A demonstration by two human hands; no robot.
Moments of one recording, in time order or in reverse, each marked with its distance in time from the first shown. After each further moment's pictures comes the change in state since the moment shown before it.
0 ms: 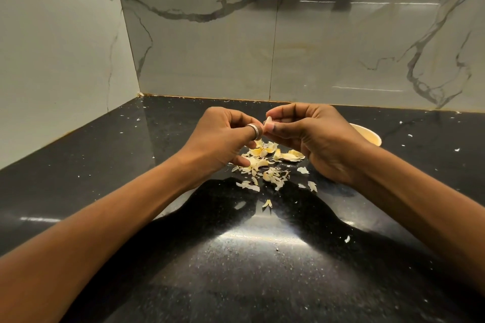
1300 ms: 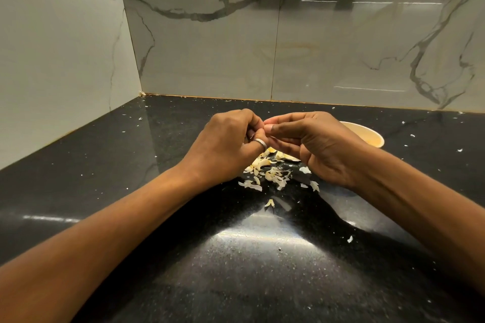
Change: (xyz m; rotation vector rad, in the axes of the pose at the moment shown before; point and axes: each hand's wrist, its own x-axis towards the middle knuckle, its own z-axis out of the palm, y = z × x) left_hand 0.006 -0.020 0.001 0.605 0.101 0.487; right_hand -0.004 0.002 0.008 0.128 -0.015 0.104
